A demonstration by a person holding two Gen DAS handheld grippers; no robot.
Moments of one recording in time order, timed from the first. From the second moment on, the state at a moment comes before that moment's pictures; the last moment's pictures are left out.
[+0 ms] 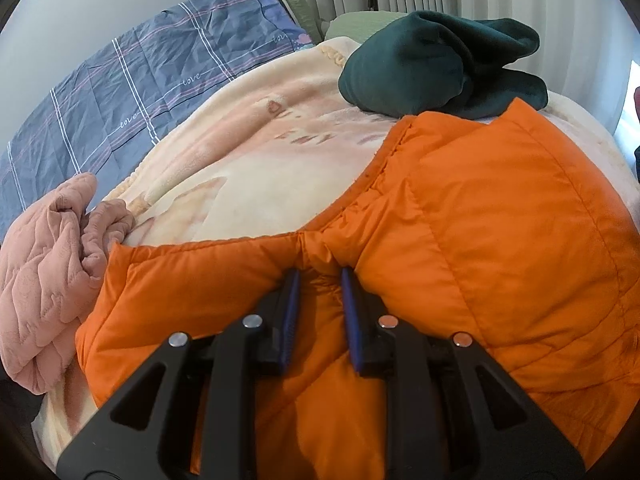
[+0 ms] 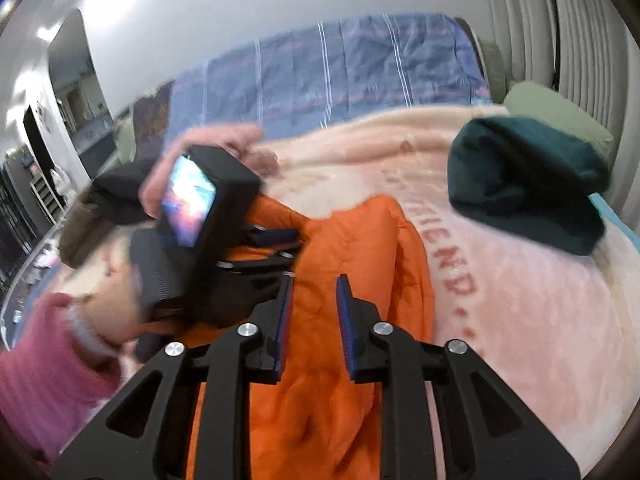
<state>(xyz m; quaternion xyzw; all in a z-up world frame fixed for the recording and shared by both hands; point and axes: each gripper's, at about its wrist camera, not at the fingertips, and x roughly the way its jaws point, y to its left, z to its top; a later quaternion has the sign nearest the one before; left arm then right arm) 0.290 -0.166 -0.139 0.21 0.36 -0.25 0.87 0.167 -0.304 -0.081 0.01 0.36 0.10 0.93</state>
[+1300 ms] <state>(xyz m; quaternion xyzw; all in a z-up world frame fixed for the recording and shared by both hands) 0.171 -0.137 -0.138 0.25 0.34 -0.35 0.84 0.037 -0.317 -0.152 0.05 0.37 0.07 0.92</state>
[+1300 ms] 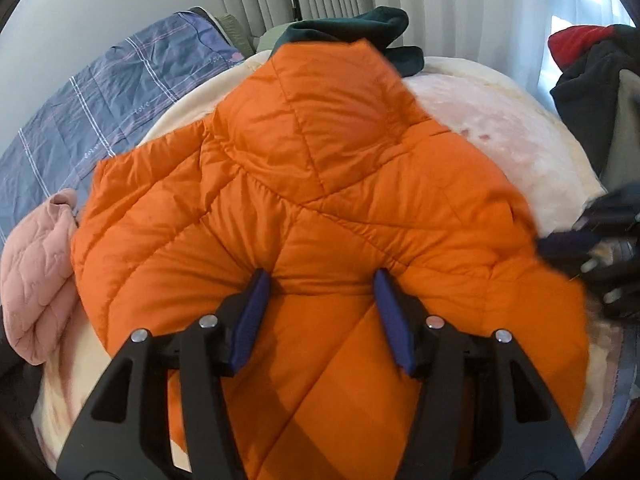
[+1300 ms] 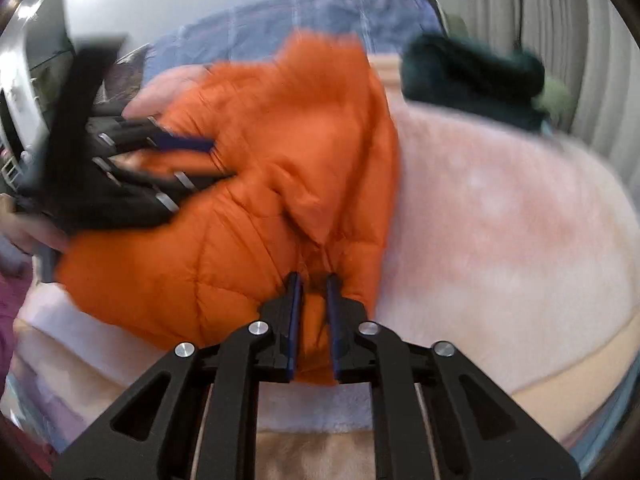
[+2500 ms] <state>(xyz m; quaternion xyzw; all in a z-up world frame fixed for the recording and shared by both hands) 0.170 -0.126 -0.141 0.24 0.34 -0.37 0.83 0.032 -0.224 -0.106 0.03 0.34 0.24 0.91</state>
